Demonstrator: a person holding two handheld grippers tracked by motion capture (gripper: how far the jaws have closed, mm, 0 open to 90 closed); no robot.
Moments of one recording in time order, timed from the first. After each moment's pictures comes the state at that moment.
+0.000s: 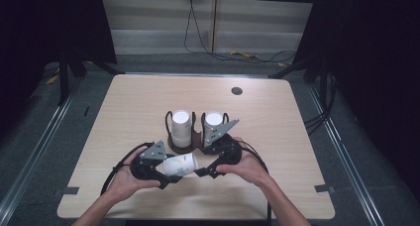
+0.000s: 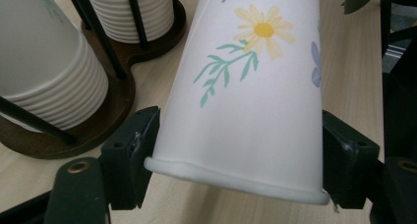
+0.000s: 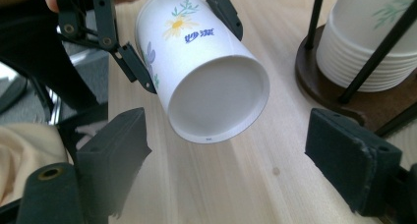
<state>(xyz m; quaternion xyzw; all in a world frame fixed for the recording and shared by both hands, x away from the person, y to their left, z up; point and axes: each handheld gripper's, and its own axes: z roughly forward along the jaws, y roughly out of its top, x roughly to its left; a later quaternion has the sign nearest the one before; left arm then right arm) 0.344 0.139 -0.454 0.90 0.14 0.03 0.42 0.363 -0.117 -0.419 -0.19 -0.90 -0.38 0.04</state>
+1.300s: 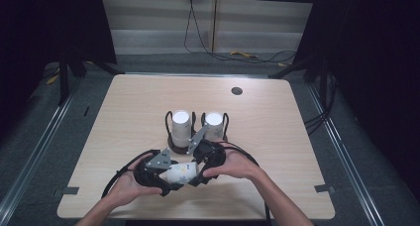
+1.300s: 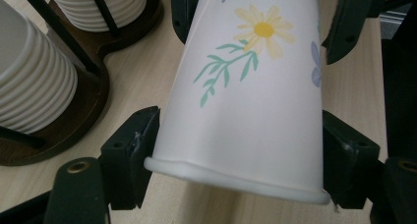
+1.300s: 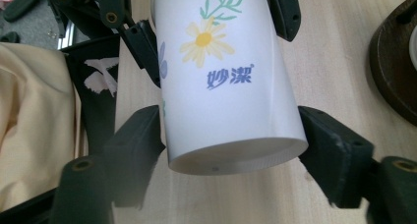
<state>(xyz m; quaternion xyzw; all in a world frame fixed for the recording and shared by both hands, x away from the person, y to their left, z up) 0.334 0.131 -0.463 0.91 0.10 0.04 0.39 0.367 -0.072 -0.430 -0.10 -0.96 -0.26 0.08</state>
